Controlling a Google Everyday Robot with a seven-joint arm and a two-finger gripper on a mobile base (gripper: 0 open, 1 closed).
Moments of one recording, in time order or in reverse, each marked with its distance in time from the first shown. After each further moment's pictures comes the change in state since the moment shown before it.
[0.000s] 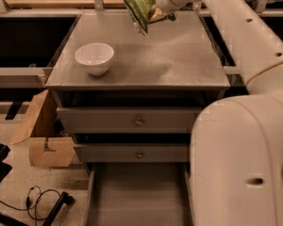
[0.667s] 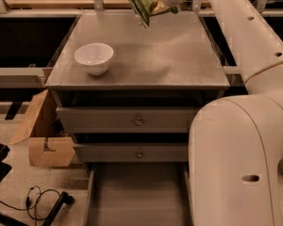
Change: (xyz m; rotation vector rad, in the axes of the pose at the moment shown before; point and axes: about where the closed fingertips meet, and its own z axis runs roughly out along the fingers) arm 0.005 -0.022 -0.007 0.048 0.008 -0.003
